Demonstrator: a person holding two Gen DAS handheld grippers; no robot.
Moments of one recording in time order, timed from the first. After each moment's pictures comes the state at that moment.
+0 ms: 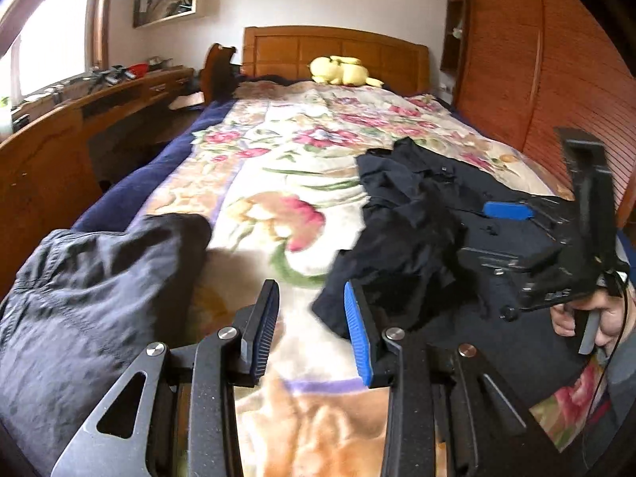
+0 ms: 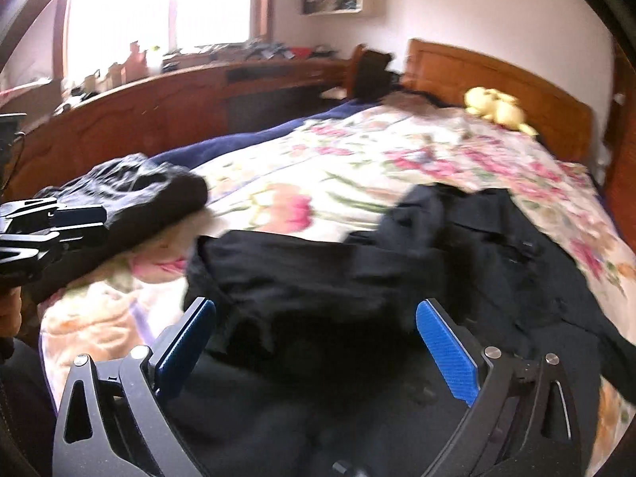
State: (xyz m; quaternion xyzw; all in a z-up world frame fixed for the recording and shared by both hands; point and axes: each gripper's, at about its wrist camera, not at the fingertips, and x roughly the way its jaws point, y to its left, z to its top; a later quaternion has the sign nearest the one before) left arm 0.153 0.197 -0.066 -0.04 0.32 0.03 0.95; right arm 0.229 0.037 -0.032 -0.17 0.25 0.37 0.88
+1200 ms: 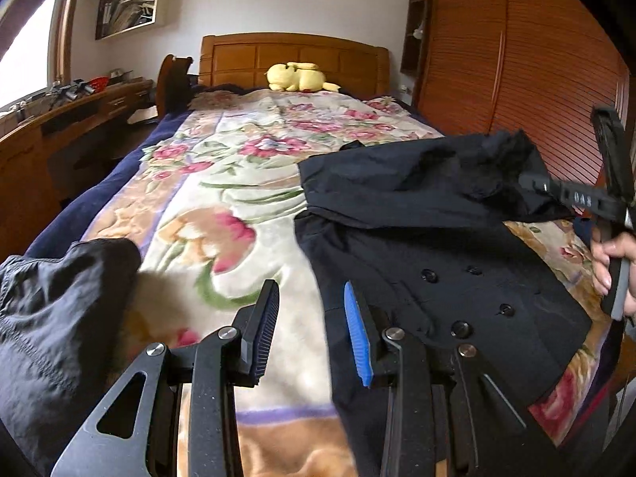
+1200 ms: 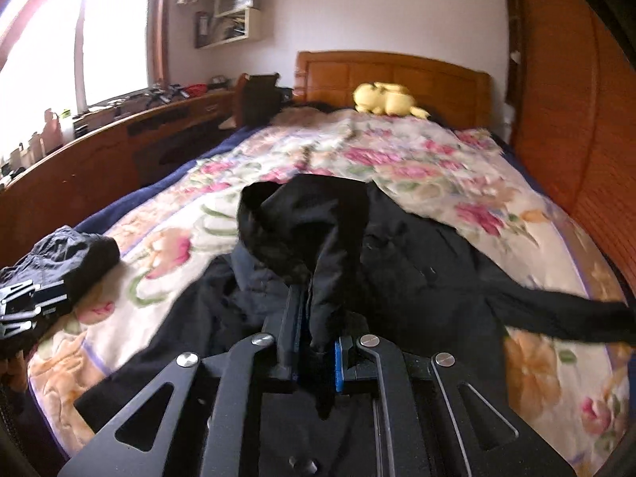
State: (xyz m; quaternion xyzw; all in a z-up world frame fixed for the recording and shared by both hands) left arm 0.180 0.137 -0.063 -0.04 0.31 -0.05 0.95; right arm 0.210 -0.138 0.010 -0.07 0.24 0.21 0.95
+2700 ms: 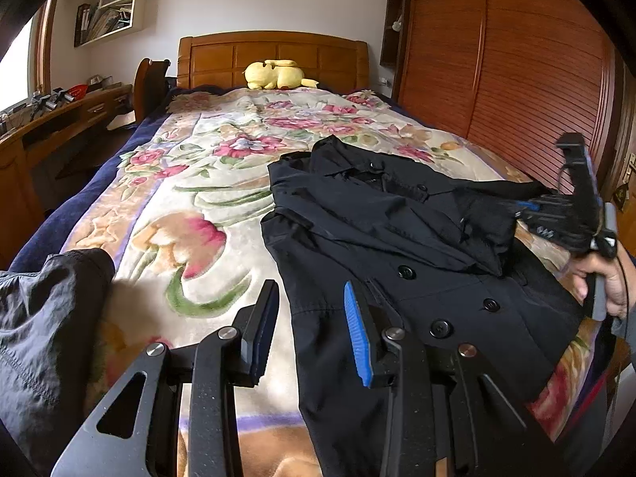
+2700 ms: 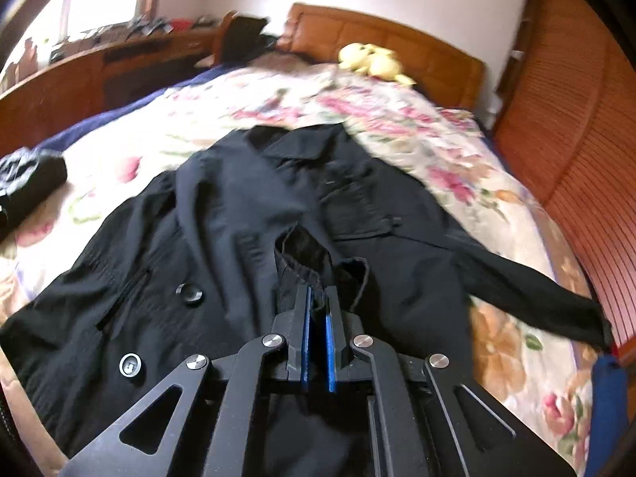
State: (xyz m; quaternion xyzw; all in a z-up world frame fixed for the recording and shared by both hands) left arm 0.188 0.111 -0.062 -0.03 0.31 -0.08 0.95; right arm 0.257 -0.164 -0.012 -0.15 0.27 0.13 0.94
